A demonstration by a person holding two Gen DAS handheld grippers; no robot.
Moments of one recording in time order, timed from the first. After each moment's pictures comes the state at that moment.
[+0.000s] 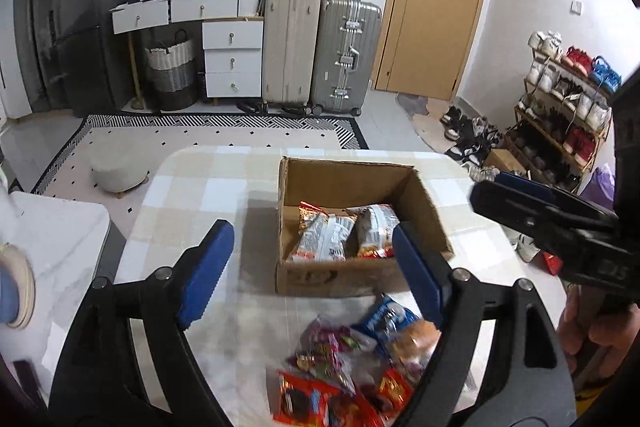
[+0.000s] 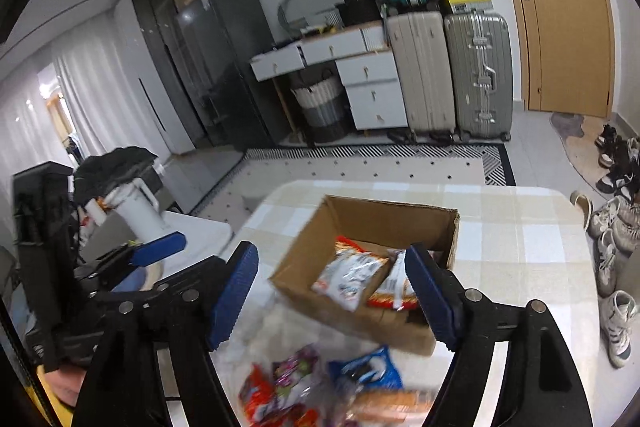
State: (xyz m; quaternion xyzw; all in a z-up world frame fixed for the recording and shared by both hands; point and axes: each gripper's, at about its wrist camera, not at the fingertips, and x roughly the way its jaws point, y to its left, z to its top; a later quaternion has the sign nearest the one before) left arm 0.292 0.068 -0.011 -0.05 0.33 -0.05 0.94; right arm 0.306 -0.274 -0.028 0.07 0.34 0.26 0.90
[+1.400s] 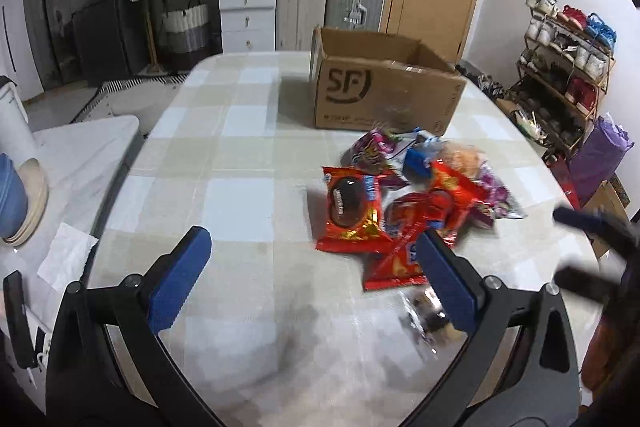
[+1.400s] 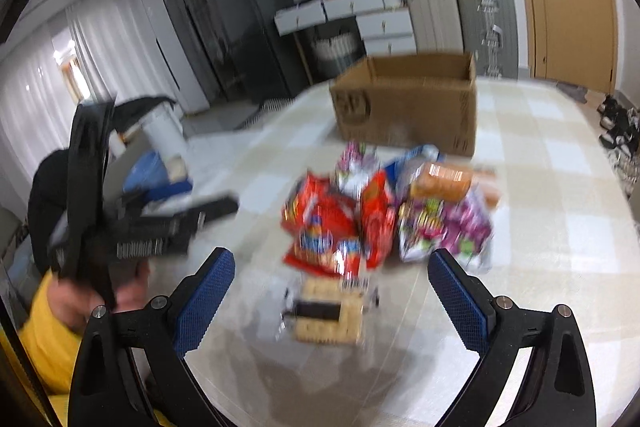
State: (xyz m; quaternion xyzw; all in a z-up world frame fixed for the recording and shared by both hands) left arm 0.111 0.114 -0.124 -0.03 0.39 -0.04 0.92; right arm 0.096 -0.266 -0.156 0.04 0.39 0.28 0.87
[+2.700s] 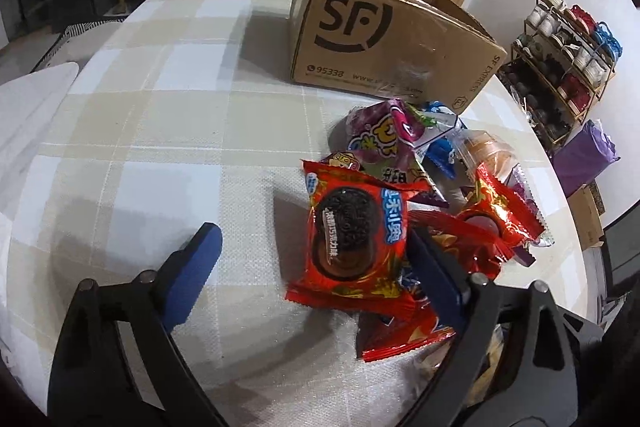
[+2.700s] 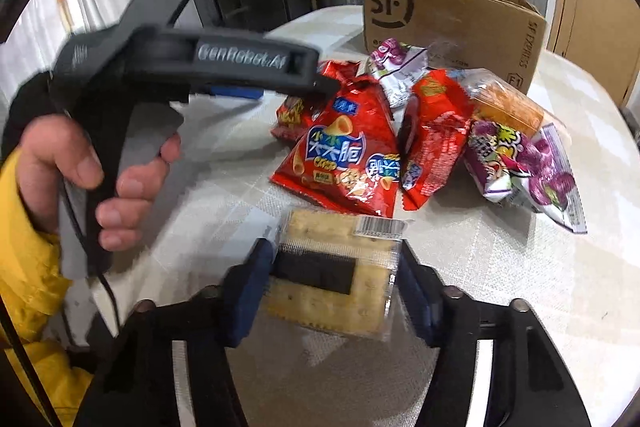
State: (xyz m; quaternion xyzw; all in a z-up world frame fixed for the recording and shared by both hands) left arm 0.222 0.110 -0.202 -0.08 0.47 -0.09 0.87; right arm 0.107 -0.205 -0.233 -0.05 0.46 0.28 0.84
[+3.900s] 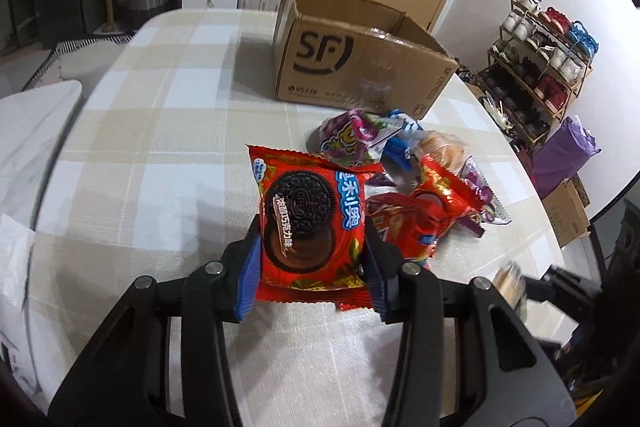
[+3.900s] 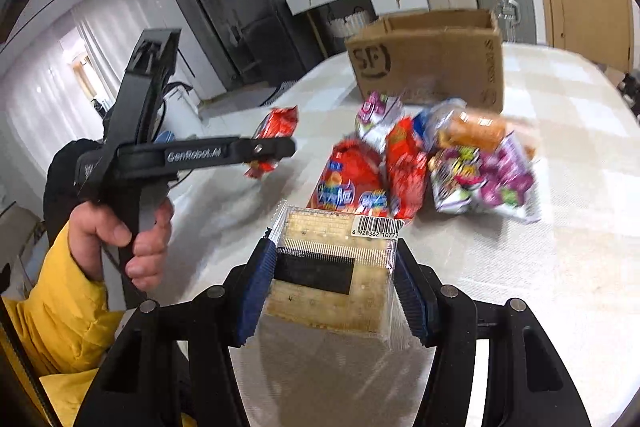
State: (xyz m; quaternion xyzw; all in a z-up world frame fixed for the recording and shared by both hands) left arm 0.168 0.120 -0.155 -0.08 0.44 -0.12 0.89; right arm 0.093 -0.268 -0.185 0.06 0.40 0.31 0.86
